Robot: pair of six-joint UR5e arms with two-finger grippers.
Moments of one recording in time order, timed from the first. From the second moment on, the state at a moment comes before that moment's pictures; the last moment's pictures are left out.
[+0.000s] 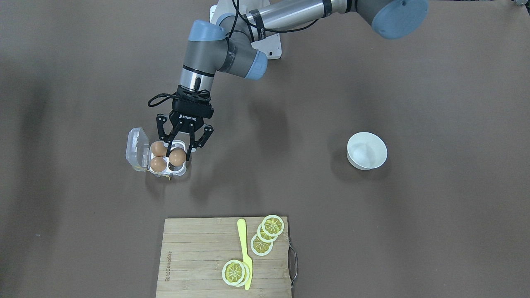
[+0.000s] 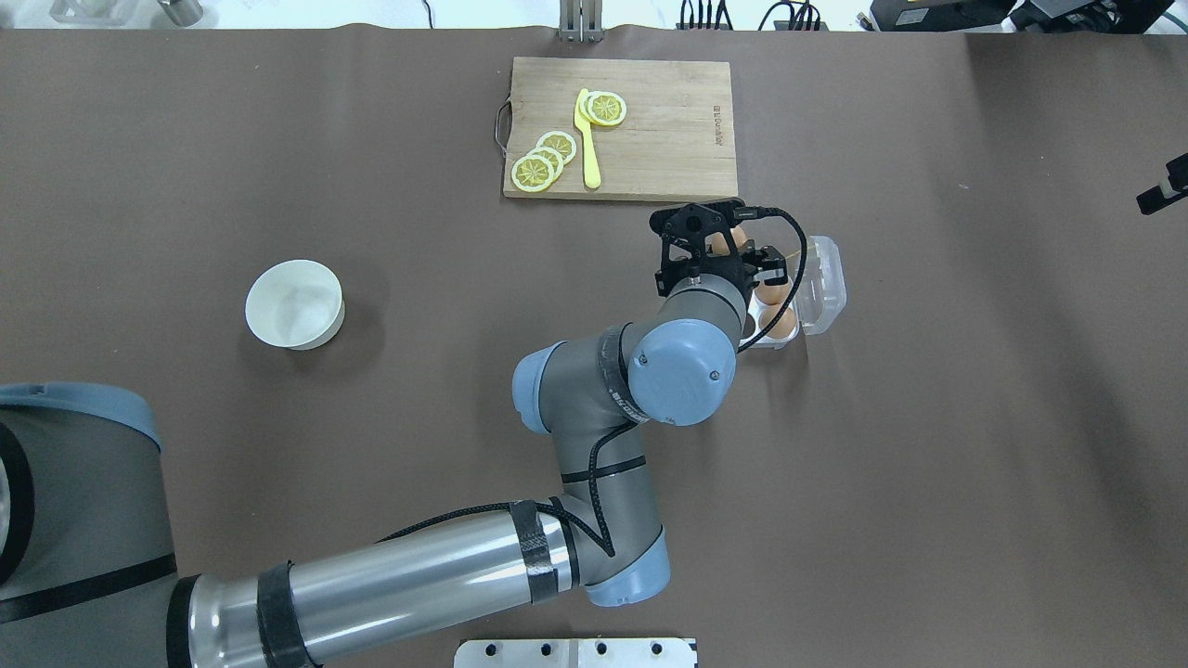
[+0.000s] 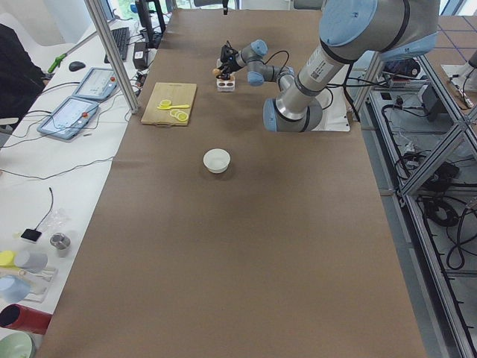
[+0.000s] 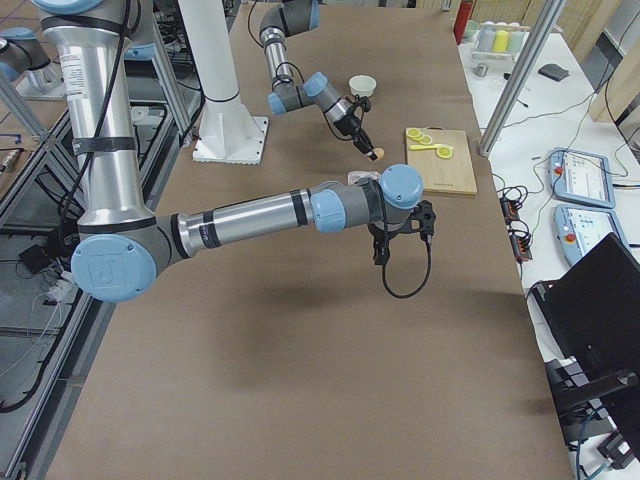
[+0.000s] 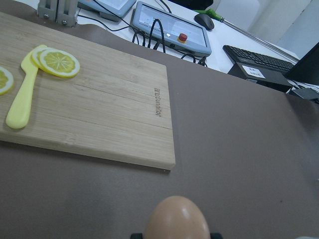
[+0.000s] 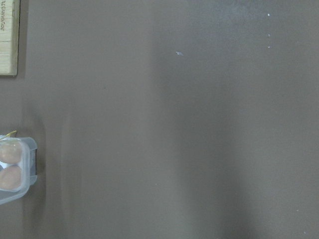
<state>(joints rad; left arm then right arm) -0.34 -2.69 -1.03 -2.30 -1.11 -1.35 1.41 -1.48 1.74 -1.57 2.60 0.27</state>
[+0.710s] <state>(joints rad) -0.30 -2.71 -0.97 -2.31 -1.09 -1.35 1.41 -1.47 1.75 -1.57 2.61 0.30</state>
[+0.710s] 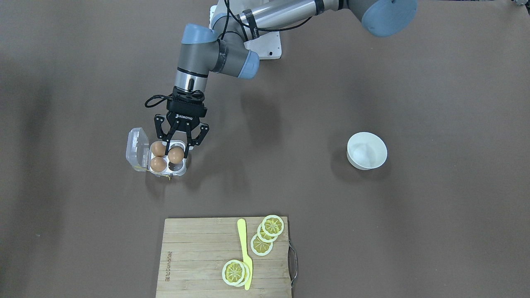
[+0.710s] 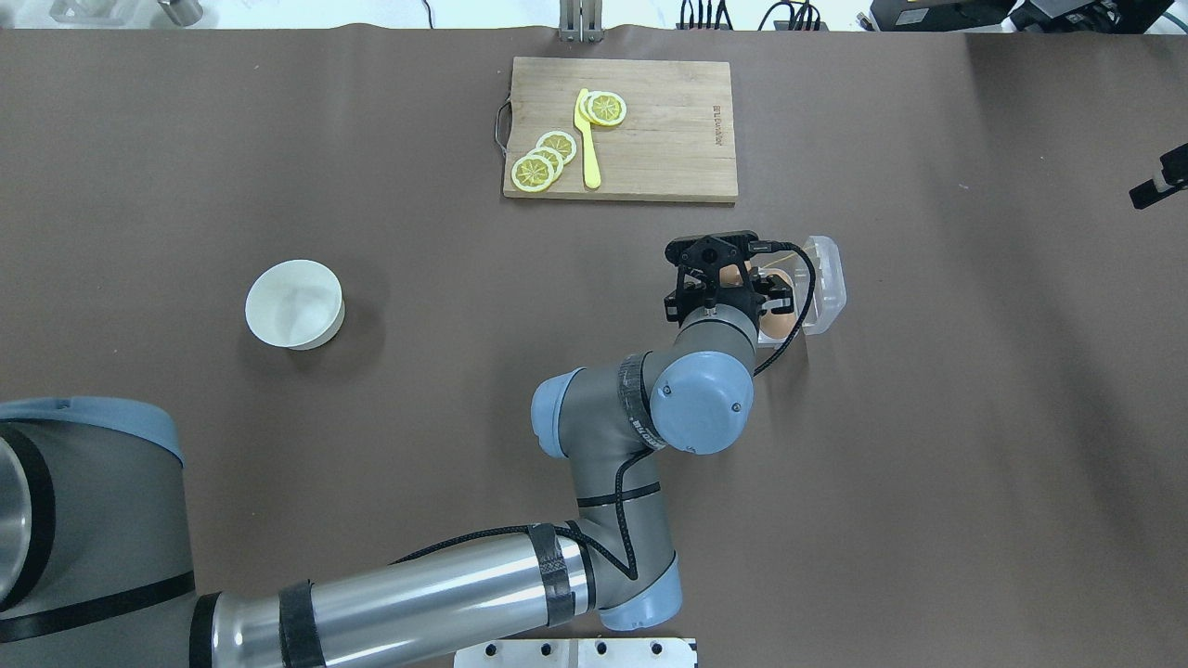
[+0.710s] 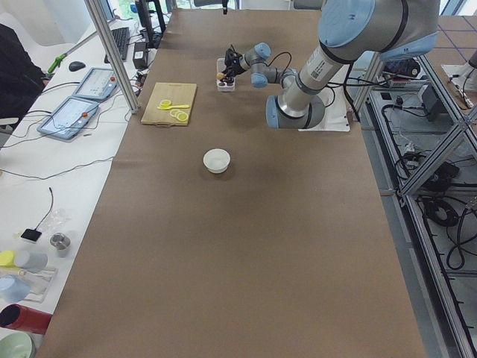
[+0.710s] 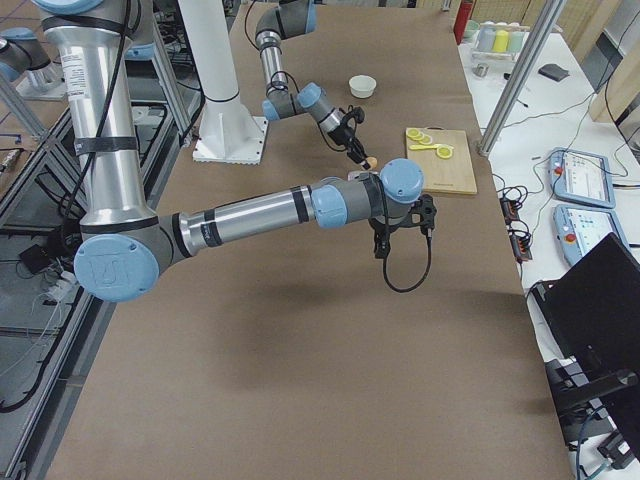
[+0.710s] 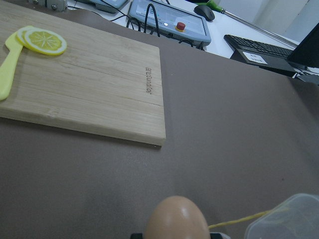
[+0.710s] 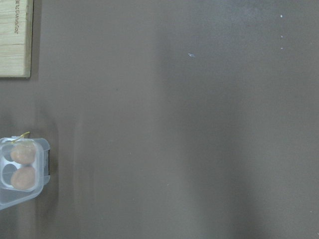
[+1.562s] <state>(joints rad) -0.27 -2.71 -0.97 -2.31 -1.09 -1.35 1.41 -1.47 1.76 -1.57 2.62 0.30</state>
